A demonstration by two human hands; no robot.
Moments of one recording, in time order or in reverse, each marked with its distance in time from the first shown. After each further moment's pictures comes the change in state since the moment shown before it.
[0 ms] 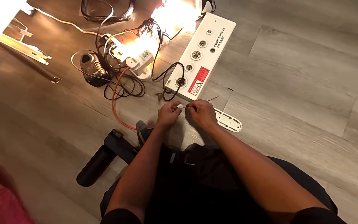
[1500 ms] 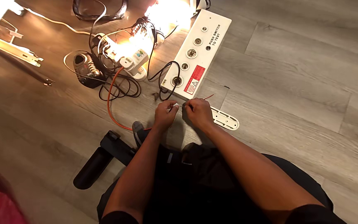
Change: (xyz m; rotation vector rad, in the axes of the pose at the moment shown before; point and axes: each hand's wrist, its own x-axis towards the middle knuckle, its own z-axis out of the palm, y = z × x) left_hand -0.002 -0.005 0.003 0.026 0.088 0.179; right_hand 0.000 0.001 0.005 -0.031 0.049 -0.018
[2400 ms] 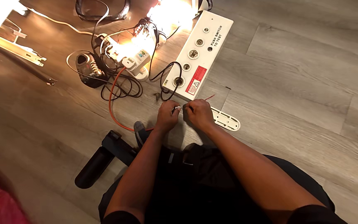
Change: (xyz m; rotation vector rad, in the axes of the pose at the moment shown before) left_hand -0.001 -0.003 0.003 0.173 -0.006 0.253; right_hand -0.002 0.003 0.001 -0.021 -0.028 -0.078
